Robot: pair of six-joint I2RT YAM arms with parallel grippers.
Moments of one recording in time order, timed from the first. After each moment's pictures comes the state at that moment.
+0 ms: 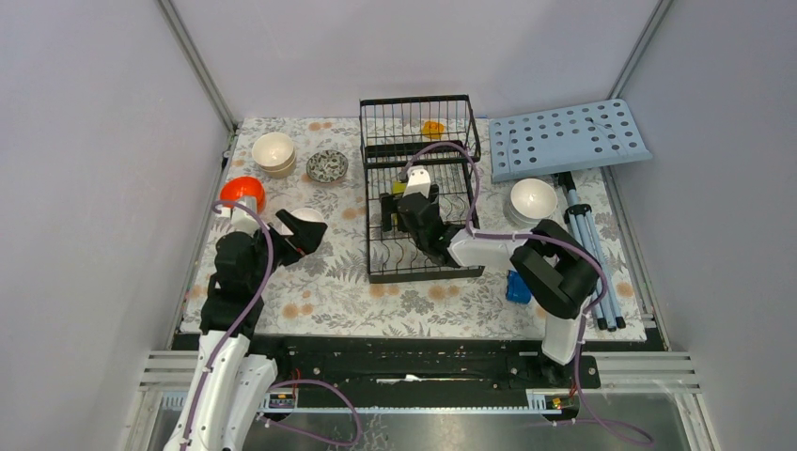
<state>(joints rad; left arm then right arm) -0.07 0.52 0.53 -0.29 0.25 -0.68 0.86 1.85 1.05 0.34 0.48 0.35</state>
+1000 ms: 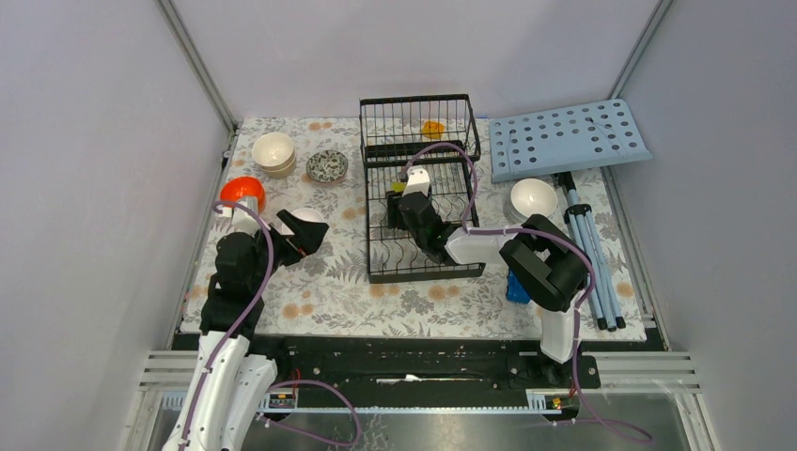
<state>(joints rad) -0.09 0.51 0.53 -0.29 0.25 -0.69 0.83 1.93 1.06 0.43 0.45 0.33</state>
